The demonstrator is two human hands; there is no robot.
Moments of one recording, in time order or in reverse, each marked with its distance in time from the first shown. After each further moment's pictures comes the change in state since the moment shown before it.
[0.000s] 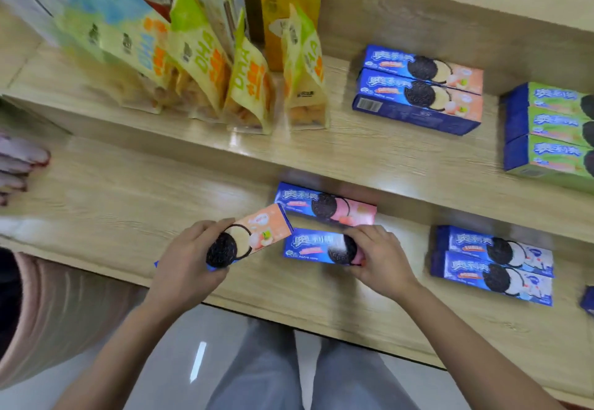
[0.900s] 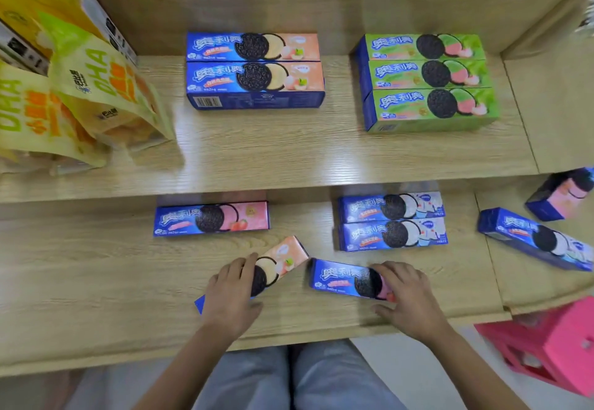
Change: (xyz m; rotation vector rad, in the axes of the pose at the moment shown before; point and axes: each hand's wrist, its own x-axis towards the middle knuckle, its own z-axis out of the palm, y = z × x) left_hand 0.034 0.141 0.184 0.291 -0.371 0.141; right_hand -0.188 0.151 -0.015 0.029 -0.098 0.450
